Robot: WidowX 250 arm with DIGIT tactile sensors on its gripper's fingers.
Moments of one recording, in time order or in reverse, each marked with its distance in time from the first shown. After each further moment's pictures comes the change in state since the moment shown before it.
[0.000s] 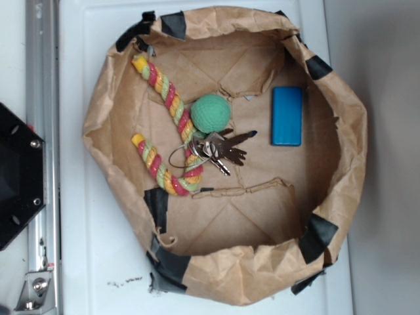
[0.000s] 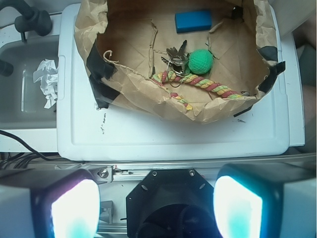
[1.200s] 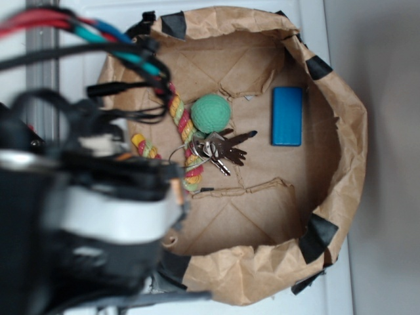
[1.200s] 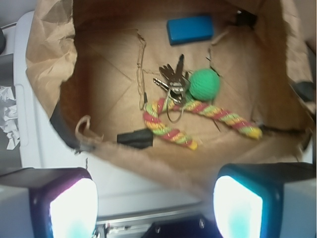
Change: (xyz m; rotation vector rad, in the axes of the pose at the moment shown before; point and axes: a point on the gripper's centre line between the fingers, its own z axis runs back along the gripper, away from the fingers) arm 0.076 -0.006 -0.070 0.103 0.071 0.085
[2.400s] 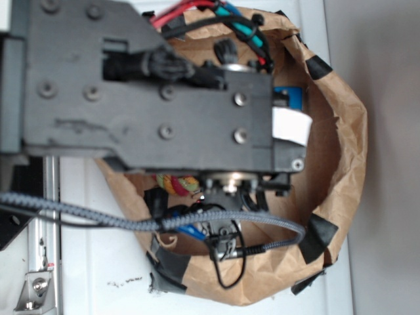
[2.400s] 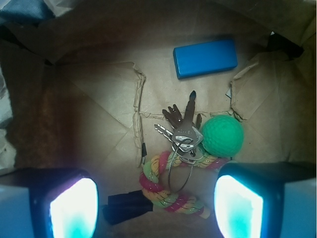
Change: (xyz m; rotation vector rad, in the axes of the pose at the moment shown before) arm 0.053 0.007 -0.041 -0.067 -0.012 -0.012
